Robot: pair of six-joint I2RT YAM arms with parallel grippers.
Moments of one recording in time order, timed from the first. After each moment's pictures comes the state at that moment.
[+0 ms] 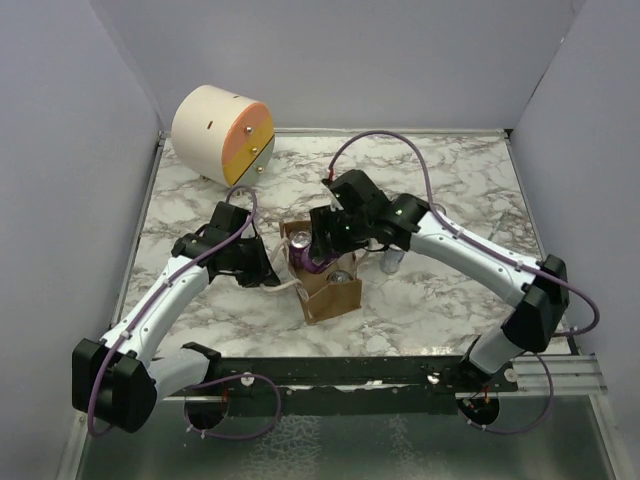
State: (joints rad) left arm -0.37 1.12 0.87 -0.83 0.37 -0.64; right arm 0.89 1.62 1.49 -0.74 -0.04 0.51
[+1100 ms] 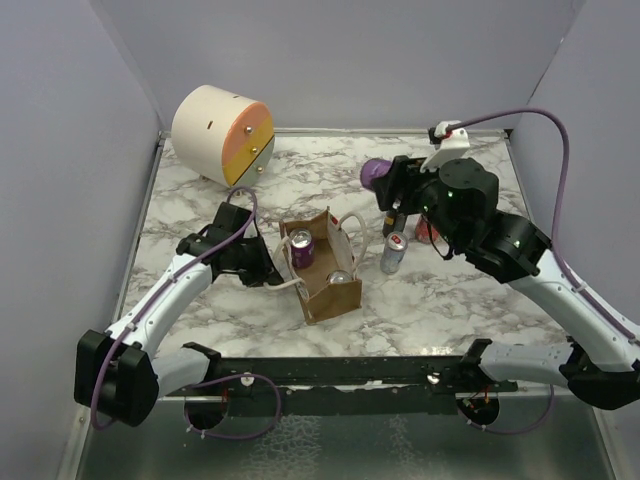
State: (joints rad) left arm -0.37 1.14 0.84 -0.77 0.39 -0.72; right arm 0.87 1.15 1.46 -0.53 0.41 0.41
